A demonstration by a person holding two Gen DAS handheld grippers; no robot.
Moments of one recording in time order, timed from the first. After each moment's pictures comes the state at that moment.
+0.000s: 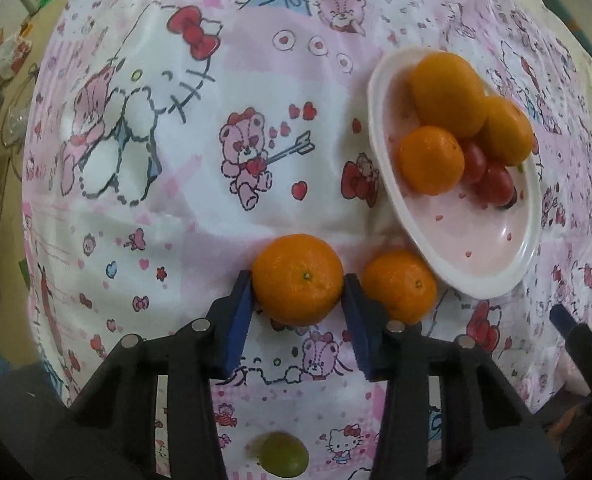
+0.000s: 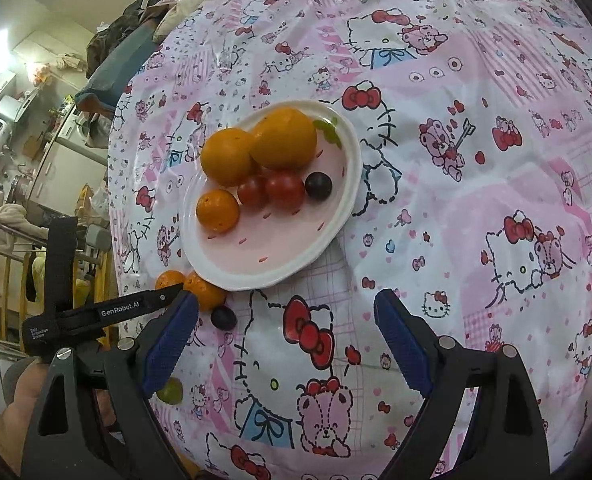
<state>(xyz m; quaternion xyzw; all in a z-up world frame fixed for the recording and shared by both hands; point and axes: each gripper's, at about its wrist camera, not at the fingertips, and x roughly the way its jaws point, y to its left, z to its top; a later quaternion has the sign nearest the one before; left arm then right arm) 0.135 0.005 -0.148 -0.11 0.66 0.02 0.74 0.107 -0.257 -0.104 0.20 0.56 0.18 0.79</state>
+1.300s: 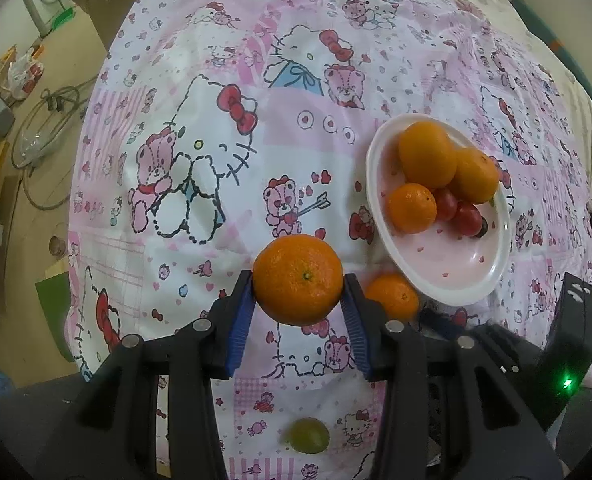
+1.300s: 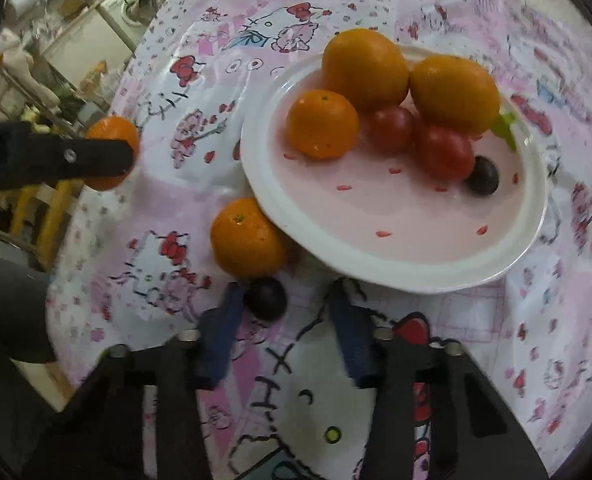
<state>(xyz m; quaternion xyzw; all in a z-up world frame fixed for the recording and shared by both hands) 0.127 0.031 -0.090 -0.11 0.60 0.02 0.79 0.092 -0.137 -0.151 -0.01 0.58 0.28 0.77</state>
